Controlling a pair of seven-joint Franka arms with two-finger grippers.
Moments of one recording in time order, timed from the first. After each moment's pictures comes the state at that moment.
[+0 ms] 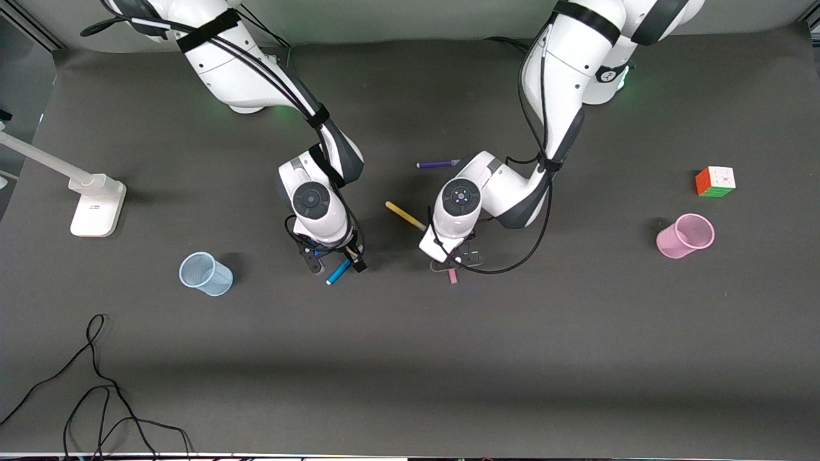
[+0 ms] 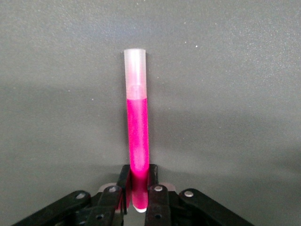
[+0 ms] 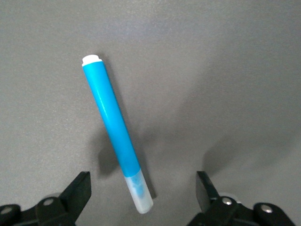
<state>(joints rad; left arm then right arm) -0.60 0.74 -0.12 -1.66 -0.01 2.39 -0.87 0.60 0.62 -0.03 -1.90 0.08 2.51 1.55</state>
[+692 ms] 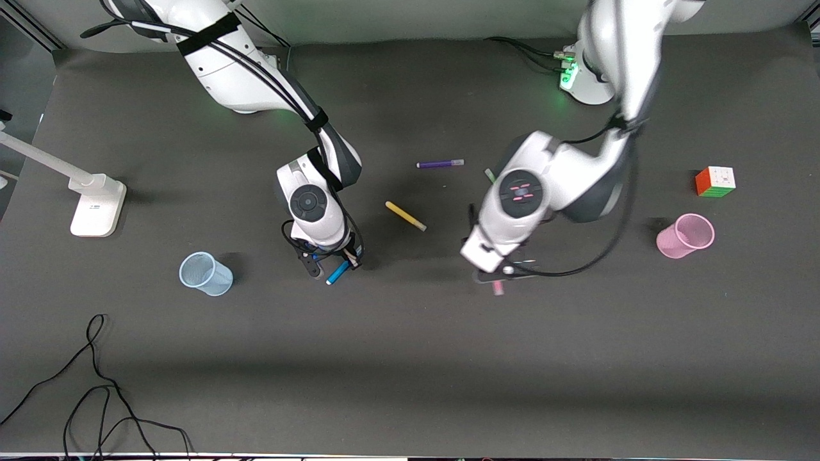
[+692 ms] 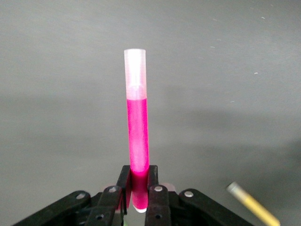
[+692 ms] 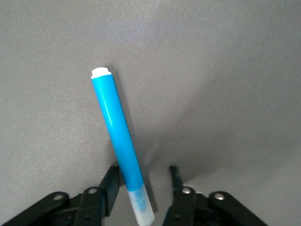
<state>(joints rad) -0.44 0.44 -0.08 -1.60 0.00 1.95 -0.61 0.59 0.63 -0.05 -1.89 0.08 2.52 1.48</state>
